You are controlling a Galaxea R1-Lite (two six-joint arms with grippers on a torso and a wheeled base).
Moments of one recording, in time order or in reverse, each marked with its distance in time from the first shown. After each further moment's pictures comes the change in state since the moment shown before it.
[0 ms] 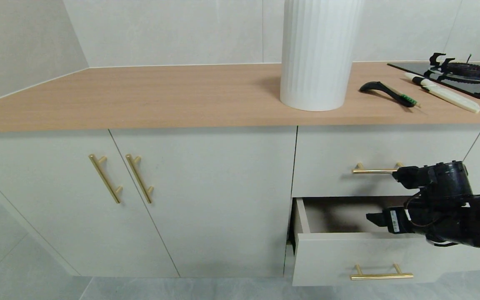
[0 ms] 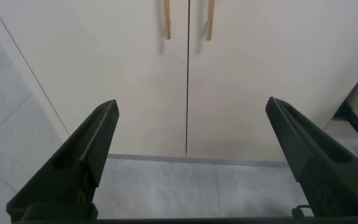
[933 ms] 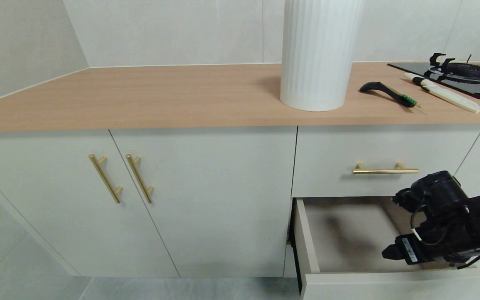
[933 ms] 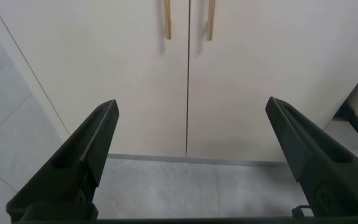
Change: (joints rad) left arm -0.001 0.000 0.000 0.000 0.000 0.000; right arm 0.002 -0.032 -0.086 0.516 -0.002 -0.002
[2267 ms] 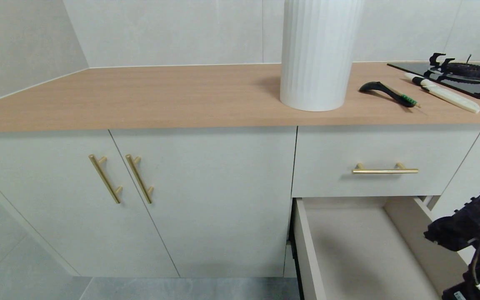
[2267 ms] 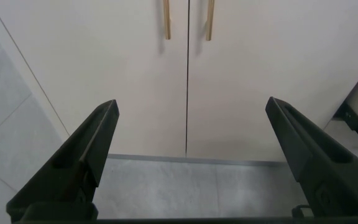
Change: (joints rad) left arm 0.001 0.000 0.000 0.000 0.000 0.000; right arm 0.223 -0.353 -0.002 0.511 0.009 0.089
